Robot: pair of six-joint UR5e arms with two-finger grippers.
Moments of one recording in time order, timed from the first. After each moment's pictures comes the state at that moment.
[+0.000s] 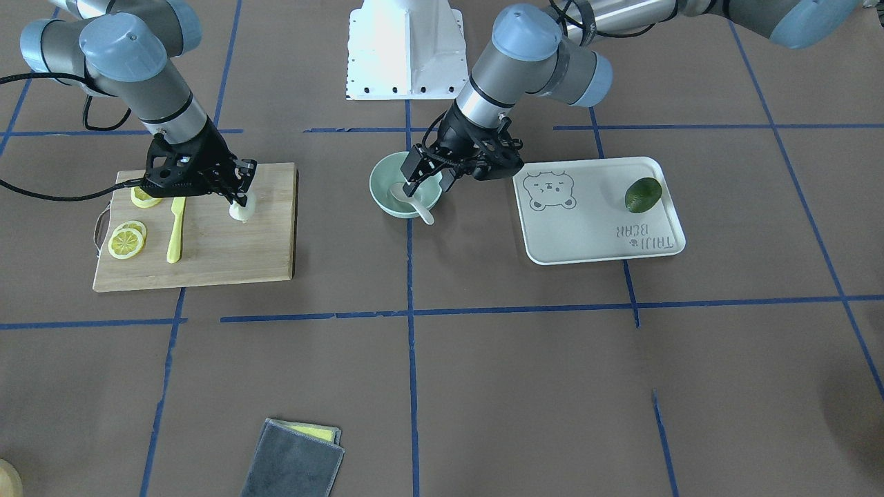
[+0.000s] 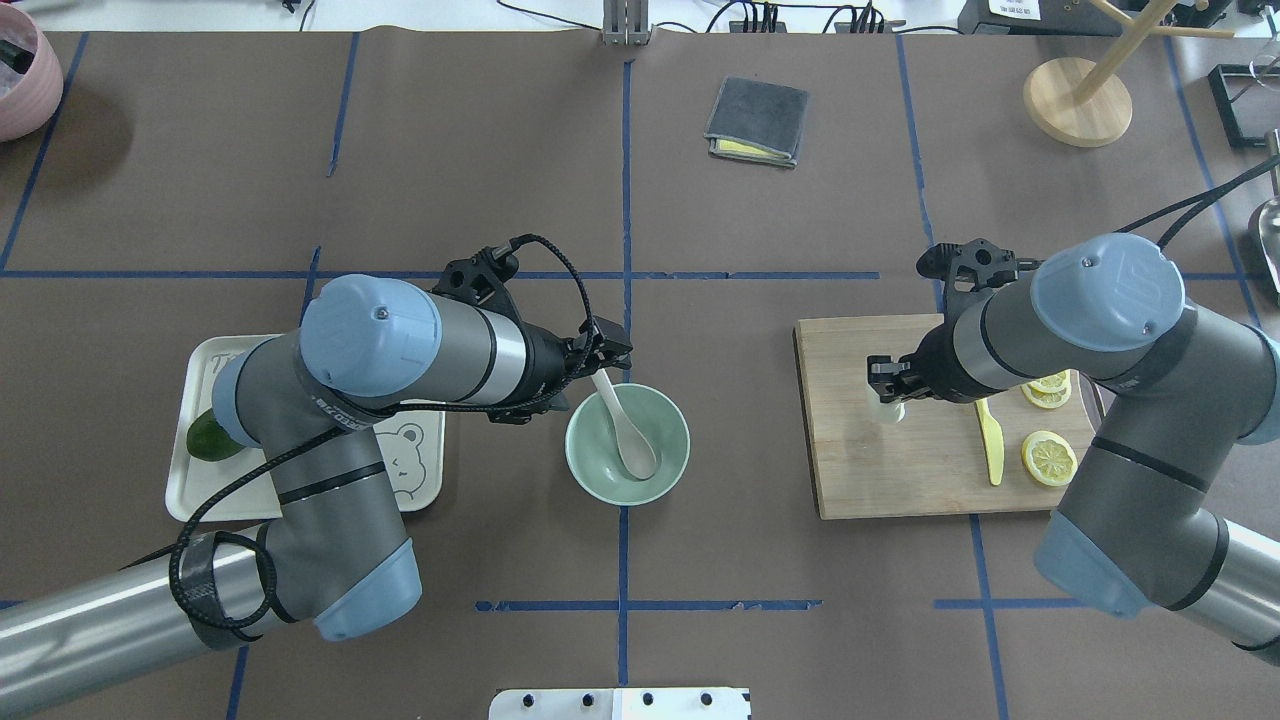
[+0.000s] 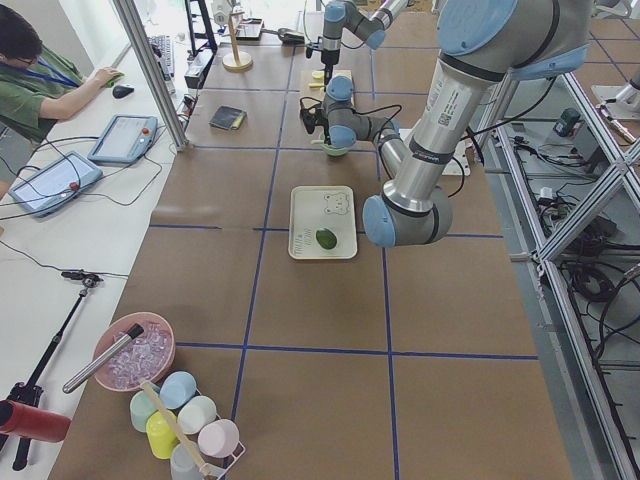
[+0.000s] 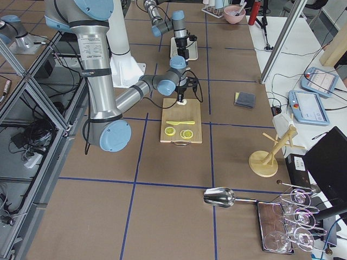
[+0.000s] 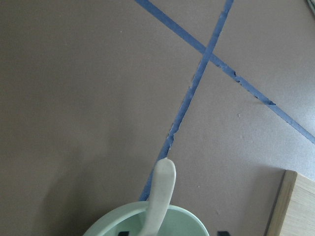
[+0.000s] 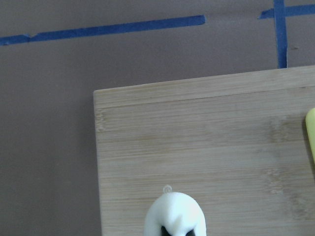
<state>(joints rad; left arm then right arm) -0.49 -2.14 -1.72 -2.10 -1.81 -1.81 0.65 -1.38 1.94 -1.28 1.97 1.21</state>
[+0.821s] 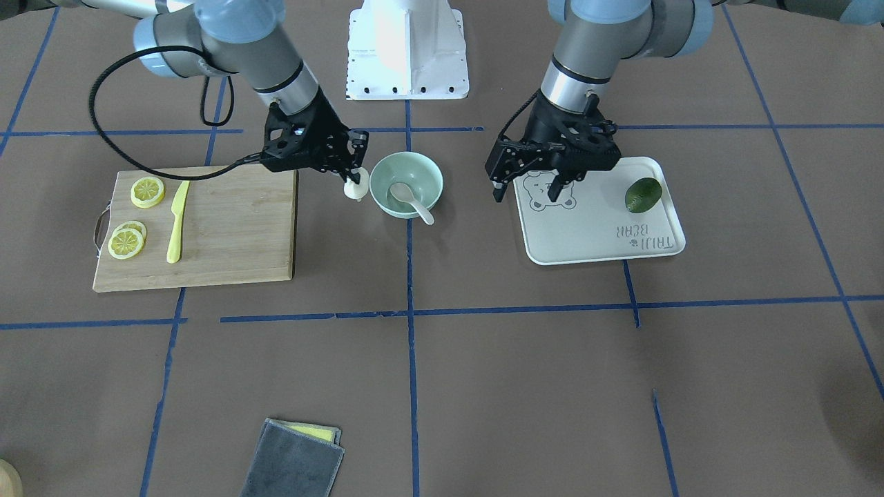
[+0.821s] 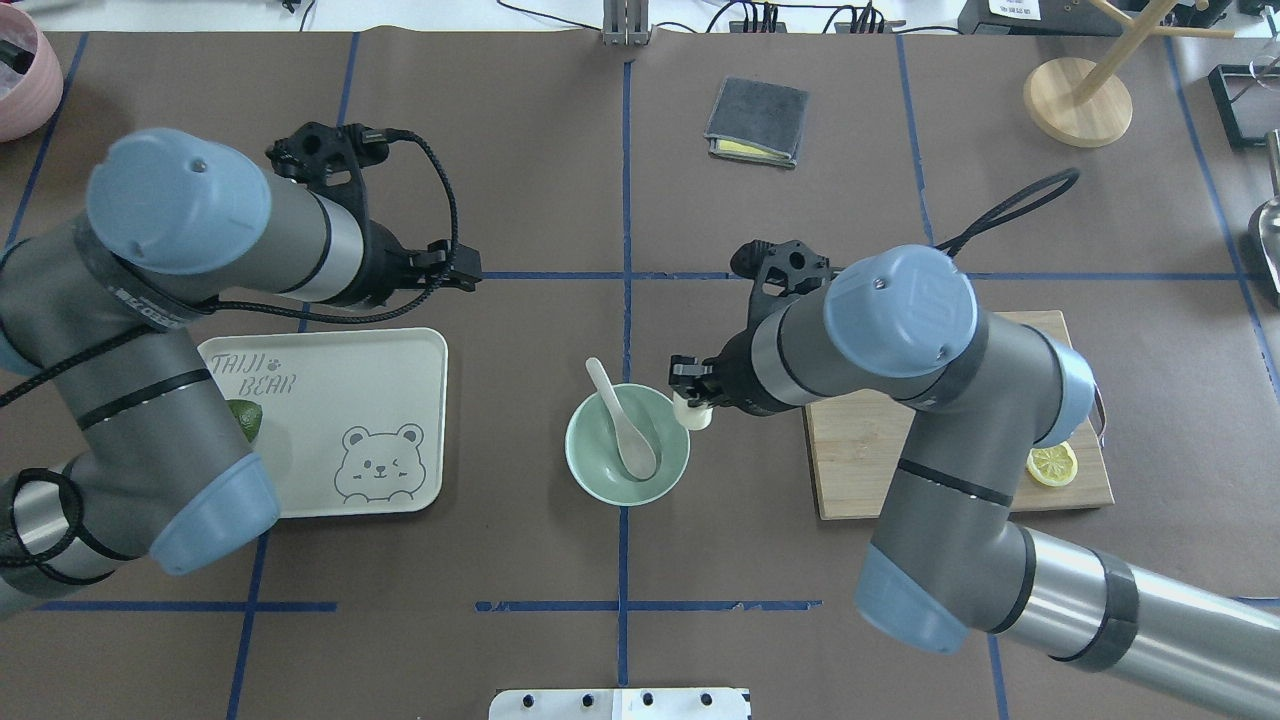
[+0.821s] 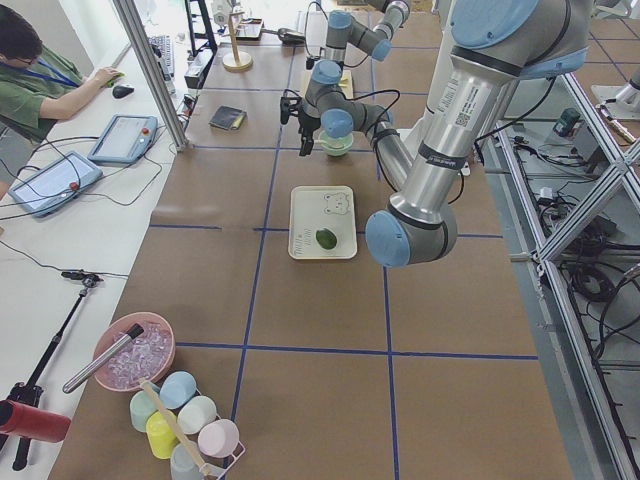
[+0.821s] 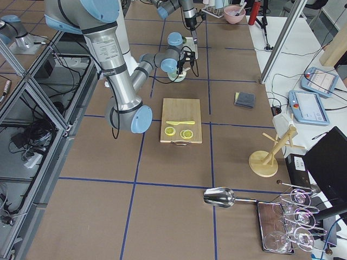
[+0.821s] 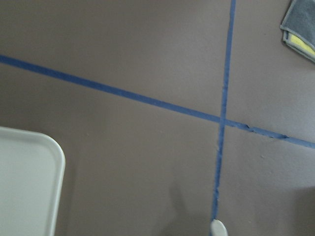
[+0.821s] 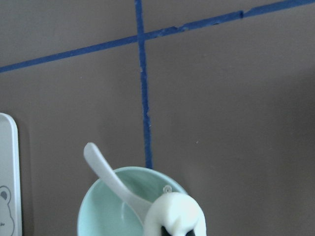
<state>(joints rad) -0.70 -2.01 -1.95 -1.72 -1.82 -1.22 0.47 -1.06 1.85 -1.28 1.85 1.43</state>
